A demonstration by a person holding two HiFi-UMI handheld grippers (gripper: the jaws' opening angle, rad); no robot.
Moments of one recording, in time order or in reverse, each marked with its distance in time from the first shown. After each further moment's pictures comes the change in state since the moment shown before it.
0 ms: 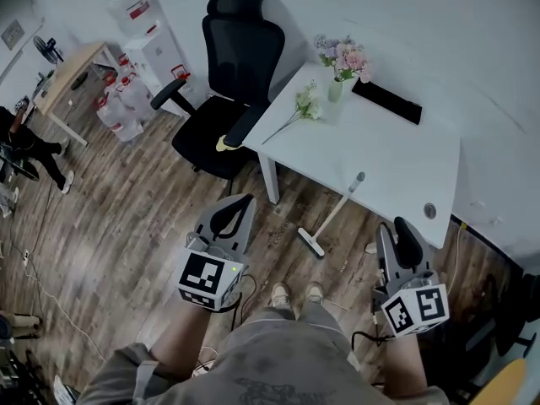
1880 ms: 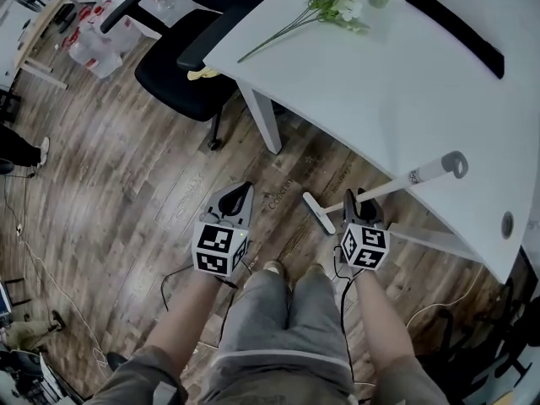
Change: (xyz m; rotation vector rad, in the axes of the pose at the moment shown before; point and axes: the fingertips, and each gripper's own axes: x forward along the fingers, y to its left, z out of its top) left arm 0.180 -0.003 -0.446 -0.248 0.347 0.094; right arm 0.220 -0.140 -0.525 0.054 0.427 -0.125
